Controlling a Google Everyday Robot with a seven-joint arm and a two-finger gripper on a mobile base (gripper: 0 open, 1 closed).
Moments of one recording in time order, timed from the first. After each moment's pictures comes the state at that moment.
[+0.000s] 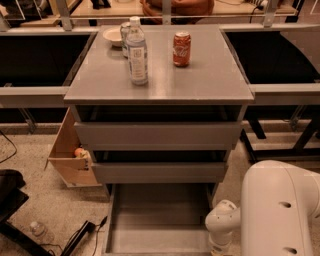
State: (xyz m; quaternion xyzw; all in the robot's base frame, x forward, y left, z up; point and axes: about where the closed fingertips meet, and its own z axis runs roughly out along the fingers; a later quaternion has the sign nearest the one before) arm 0.396 -0.254 0.212 0.51 -0.85 -0.02 0.12
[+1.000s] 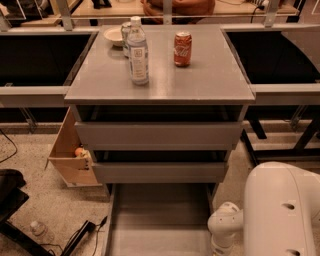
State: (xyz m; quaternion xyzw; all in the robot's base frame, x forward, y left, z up) arm 0.387 -0.260 0.212 0.51 -0.85 -0.02 0.12
